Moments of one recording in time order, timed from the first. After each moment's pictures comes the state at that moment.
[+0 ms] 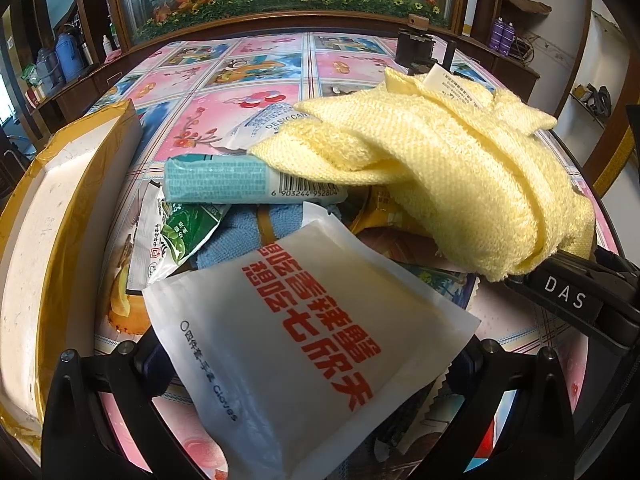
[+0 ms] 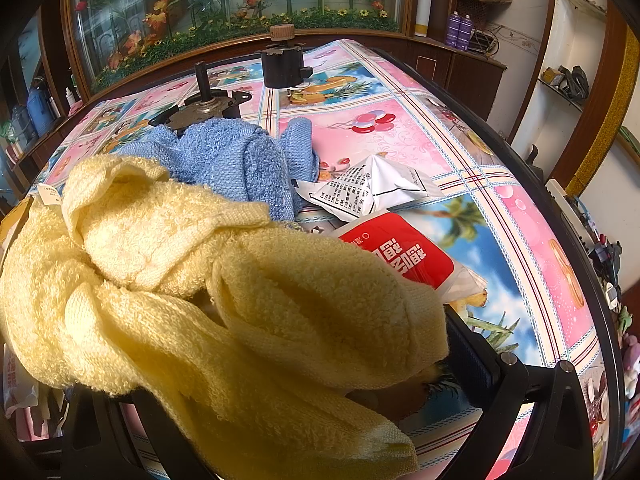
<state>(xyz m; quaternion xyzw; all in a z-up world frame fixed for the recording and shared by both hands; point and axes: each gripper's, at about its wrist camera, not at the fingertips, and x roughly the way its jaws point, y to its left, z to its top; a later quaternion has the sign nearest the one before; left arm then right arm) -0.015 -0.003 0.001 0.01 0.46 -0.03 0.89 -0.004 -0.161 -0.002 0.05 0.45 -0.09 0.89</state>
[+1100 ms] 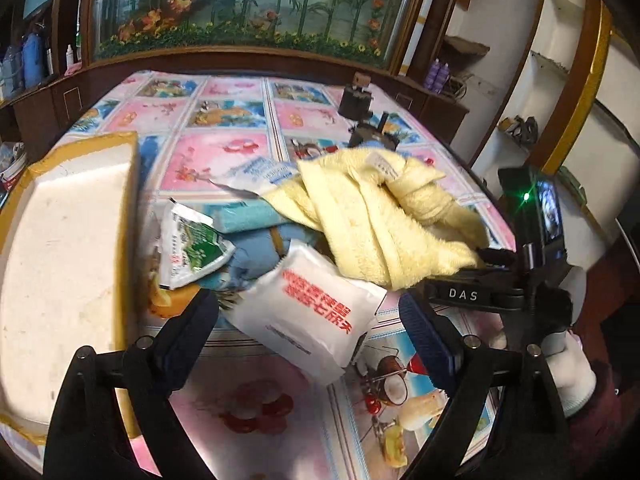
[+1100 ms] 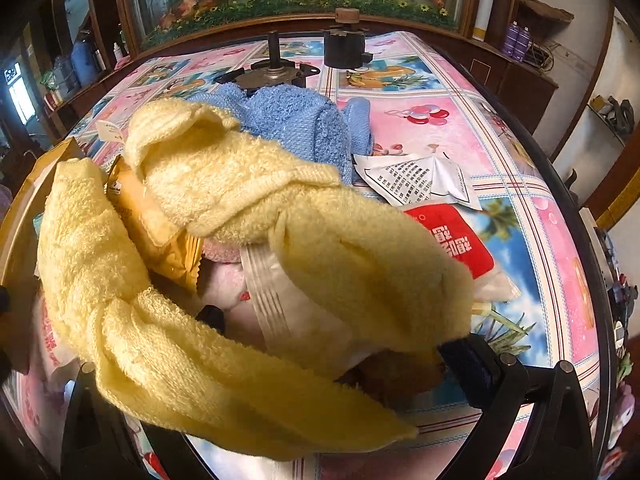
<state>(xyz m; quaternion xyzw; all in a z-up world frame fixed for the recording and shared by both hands) -0.073 0.059 0.063 -0.05 0.39 -0.16 0.90 -0.024 -0.150 0.002 0.01 0.47 0.01 0.88</state>
